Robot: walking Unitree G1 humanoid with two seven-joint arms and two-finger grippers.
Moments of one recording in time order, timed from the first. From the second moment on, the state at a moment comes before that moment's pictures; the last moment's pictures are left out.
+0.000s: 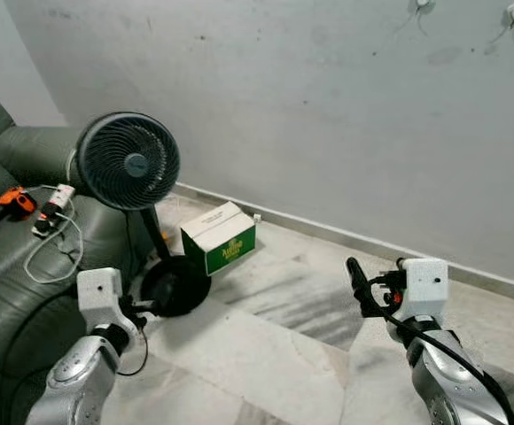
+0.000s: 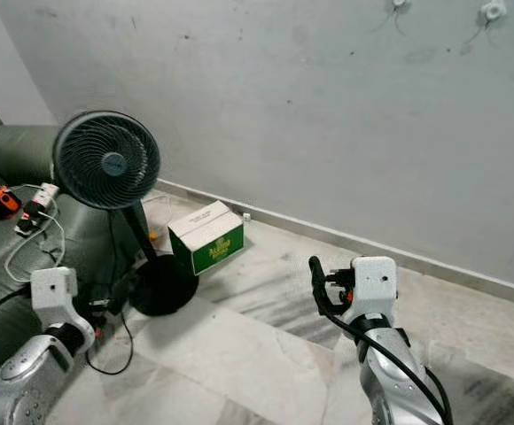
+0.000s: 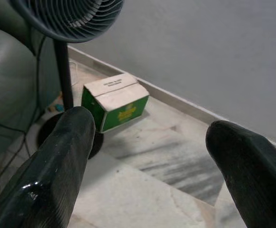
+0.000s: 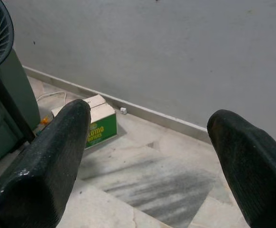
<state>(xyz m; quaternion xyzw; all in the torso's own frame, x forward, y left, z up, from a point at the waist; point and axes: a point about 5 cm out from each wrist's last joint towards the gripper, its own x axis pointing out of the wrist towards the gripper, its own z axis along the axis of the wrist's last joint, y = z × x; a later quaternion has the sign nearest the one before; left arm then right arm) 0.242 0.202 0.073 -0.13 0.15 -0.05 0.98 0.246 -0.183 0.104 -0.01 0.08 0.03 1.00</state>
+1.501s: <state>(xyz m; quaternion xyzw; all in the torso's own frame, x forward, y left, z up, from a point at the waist) 0.256 0.179 0.079 -0.16 0.13 -0.08 0.98 0.253 -0.186 0.114 -0.01 0.07 0.03 1.00</state>
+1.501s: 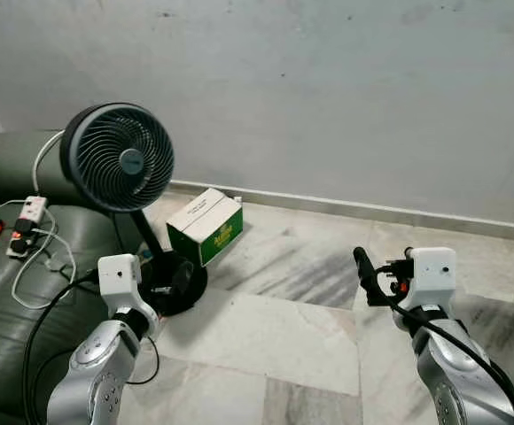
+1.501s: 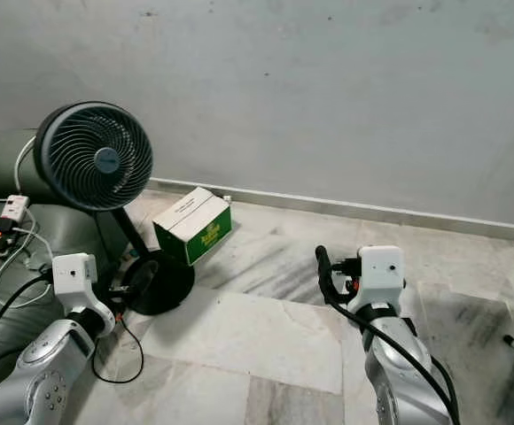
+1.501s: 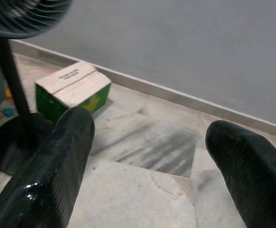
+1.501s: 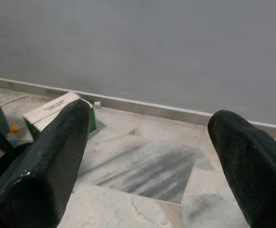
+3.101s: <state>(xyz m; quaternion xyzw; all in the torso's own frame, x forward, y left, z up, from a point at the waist) 0.256 0.179 0.076 -0.15 0.15 -0.08 0.97 0.253 -0.184 0.112 0.00 0.08 0.02 1.00</state>
